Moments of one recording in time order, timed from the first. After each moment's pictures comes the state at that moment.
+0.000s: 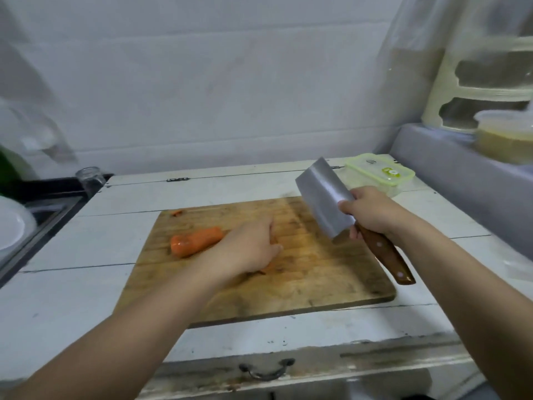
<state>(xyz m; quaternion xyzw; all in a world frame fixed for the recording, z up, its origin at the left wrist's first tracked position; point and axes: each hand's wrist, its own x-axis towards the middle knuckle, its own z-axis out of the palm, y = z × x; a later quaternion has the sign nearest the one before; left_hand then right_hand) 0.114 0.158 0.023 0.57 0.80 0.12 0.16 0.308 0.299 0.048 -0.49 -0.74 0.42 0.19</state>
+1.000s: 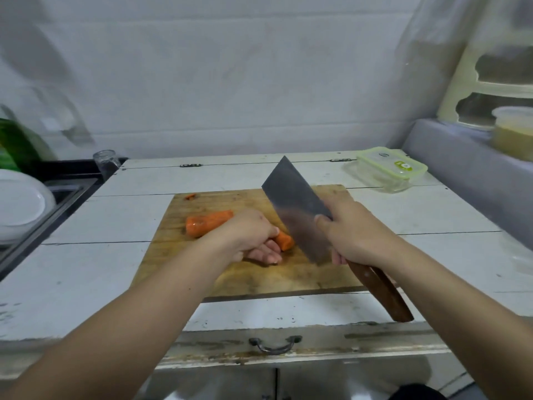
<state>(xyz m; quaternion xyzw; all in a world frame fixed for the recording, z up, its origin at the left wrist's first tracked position) 0.108 0.137 0.022 0.32 0.77 0.35 0.43 0.289 0.206 0.051 -0.37 -0.88 0.27 0.12</state>
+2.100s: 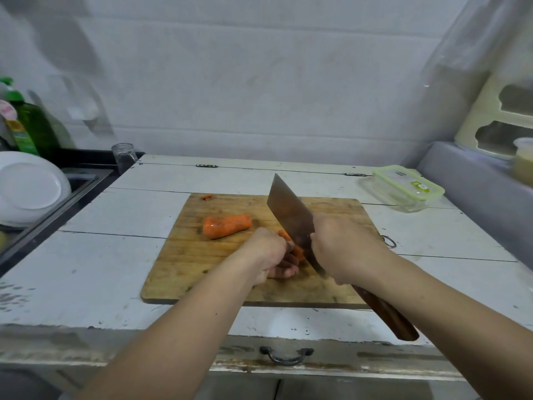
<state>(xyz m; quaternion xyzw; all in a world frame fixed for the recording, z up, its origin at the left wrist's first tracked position) 0.115 0.127 0.003 0.22 0.72 0.46 0.46 0.251 0.170 0.067 -0.40 -0.91 0.09 0.02</state>
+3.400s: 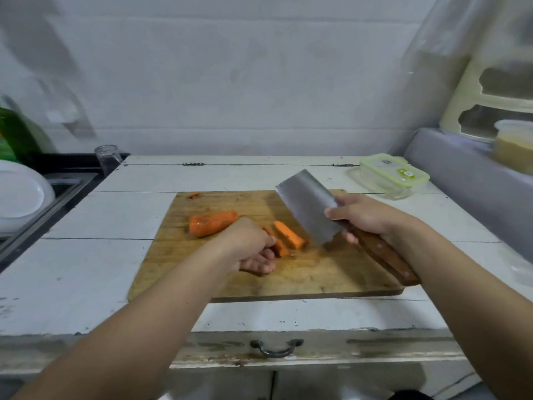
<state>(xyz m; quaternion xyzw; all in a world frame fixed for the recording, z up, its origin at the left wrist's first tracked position) 0.107 0.116 0.023 0.27 0.77 0.37 0.43 0.289 0.253 0.060 -0.38 -0.78 0.49 0.10</state>
